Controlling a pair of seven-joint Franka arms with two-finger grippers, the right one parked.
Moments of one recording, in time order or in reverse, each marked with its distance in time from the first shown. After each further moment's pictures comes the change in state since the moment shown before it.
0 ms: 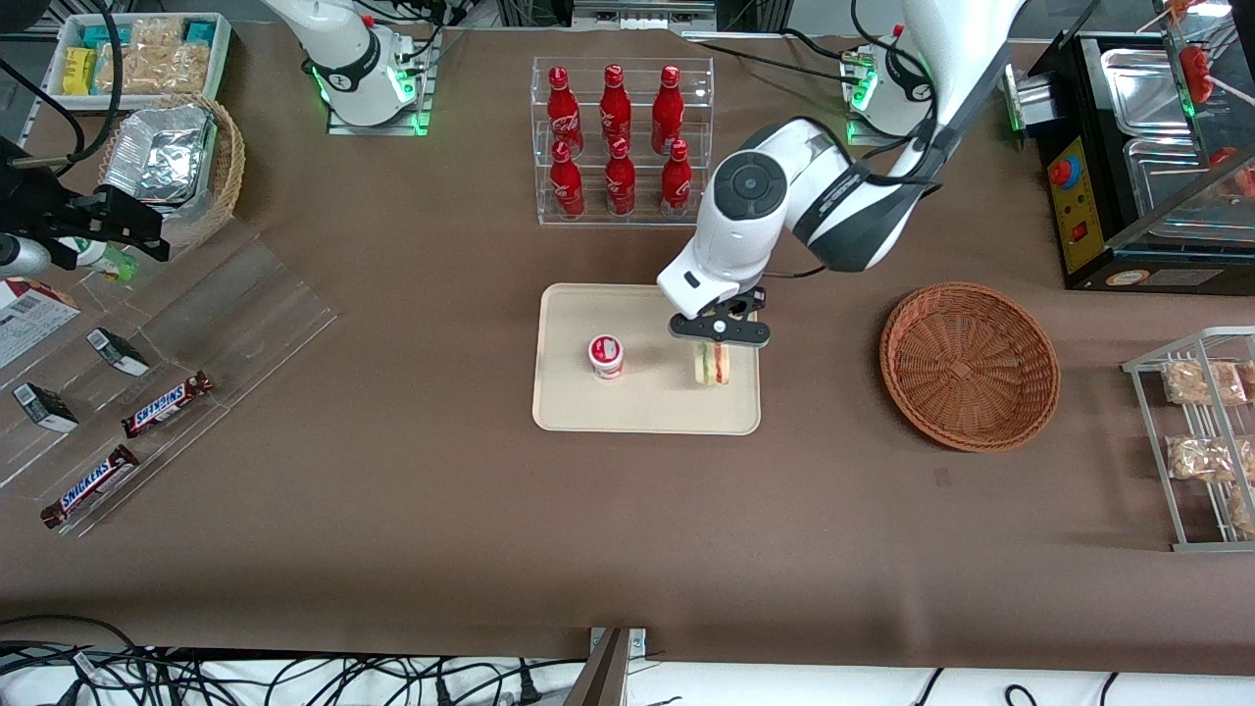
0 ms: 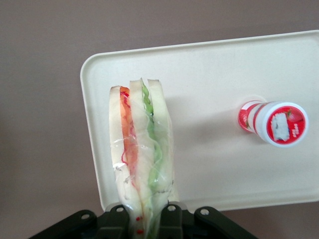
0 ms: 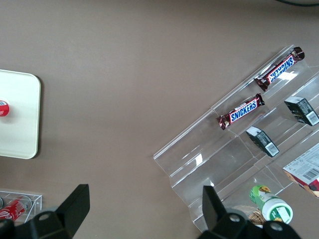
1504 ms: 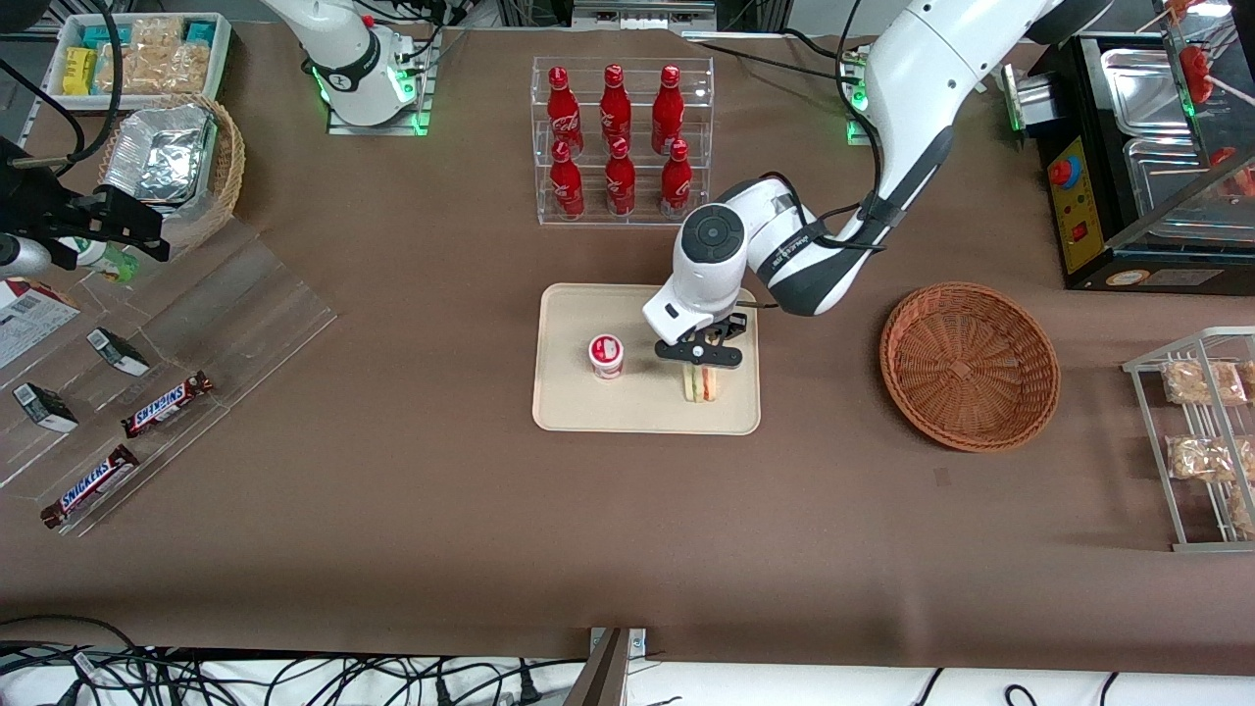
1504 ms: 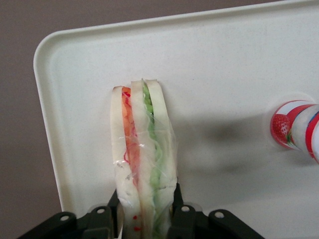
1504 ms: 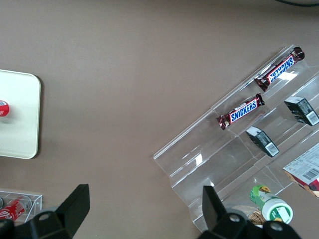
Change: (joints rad) arm -0.020 0.159 0.001 0.001 0.149 0.099 -0.108
